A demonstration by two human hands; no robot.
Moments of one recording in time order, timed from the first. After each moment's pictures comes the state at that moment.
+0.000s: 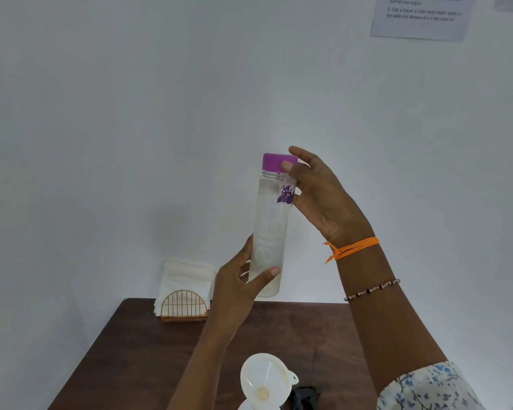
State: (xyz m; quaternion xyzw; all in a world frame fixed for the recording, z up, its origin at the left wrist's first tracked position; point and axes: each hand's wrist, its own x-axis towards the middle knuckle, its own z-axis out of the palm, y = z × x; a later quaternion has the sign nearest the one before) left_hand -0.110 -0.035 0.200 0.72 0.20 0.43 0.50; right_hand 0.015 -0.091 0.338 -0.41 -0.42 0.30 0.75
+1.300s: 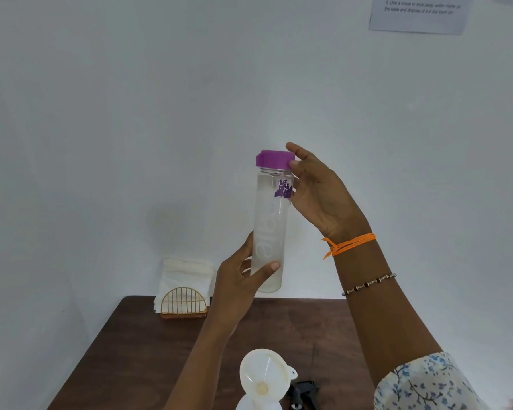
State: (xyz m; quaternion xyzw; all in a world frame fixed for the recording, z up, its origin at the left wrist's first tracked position) left_hand -0.105 -0.034 0.199 0.72 0.20 0.42 0.52; right_hand 0.018 -0.092 0.335 -0.33 -0.40 0.36 0.77
